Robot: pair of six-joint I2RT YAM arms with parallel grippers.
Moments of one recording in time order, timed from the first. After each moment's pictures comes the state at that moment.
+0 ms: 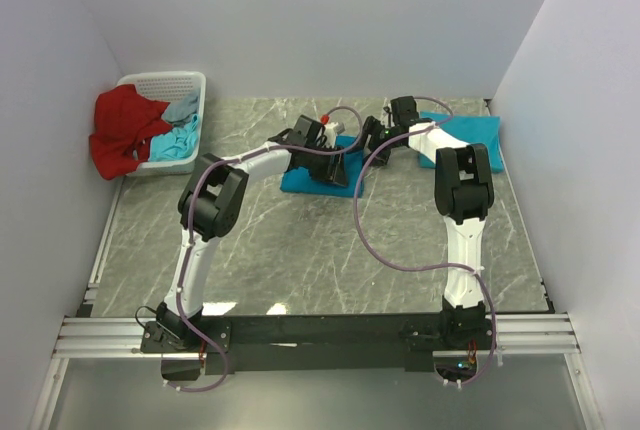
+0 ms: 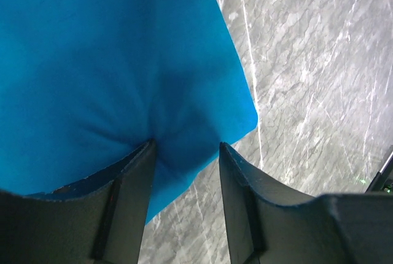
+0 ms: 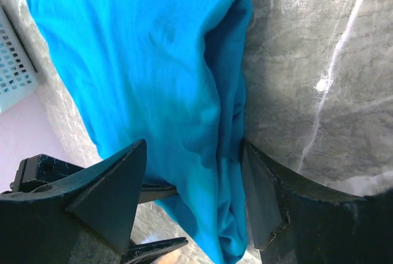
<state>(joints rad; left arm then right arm) -0.56 2.25 1.68 -0.27 0.49 -0.34 0.17 2.28 1.71 -0.41 -0.54 0.63</state>
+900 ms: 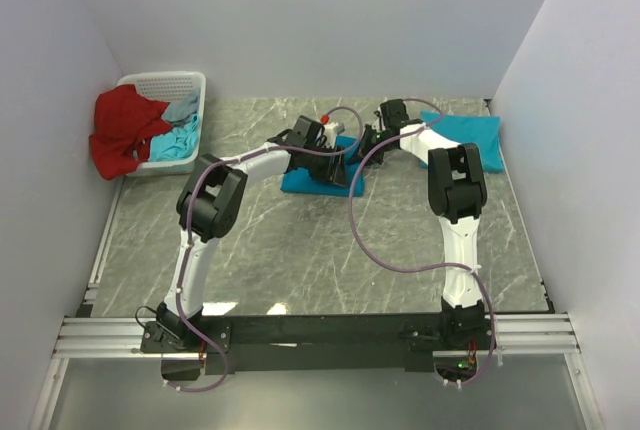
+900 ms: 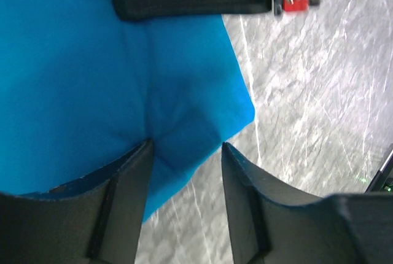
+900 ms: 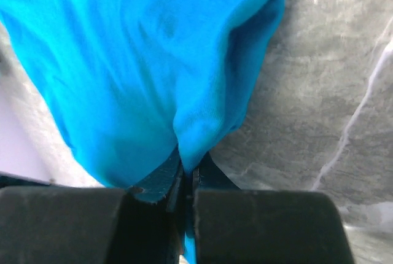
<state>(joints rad) -0.56 2.24 1.66 -0.24 0.50 -0.34 0.21 2.31 1.73 -0.44 -0.49 0.59</state>
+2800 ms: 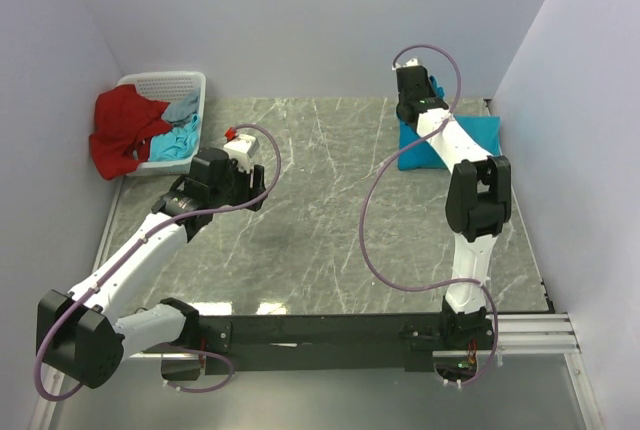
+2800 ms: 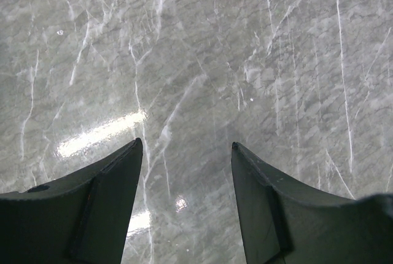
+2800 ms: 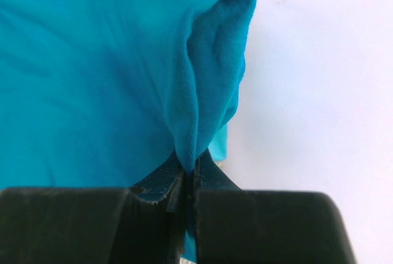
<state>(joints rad) -0.42 1.11 0.86 -0.34 0.08 -0.11 0.20 2.05 1.76 -0.39 0.74 -0.45</state>
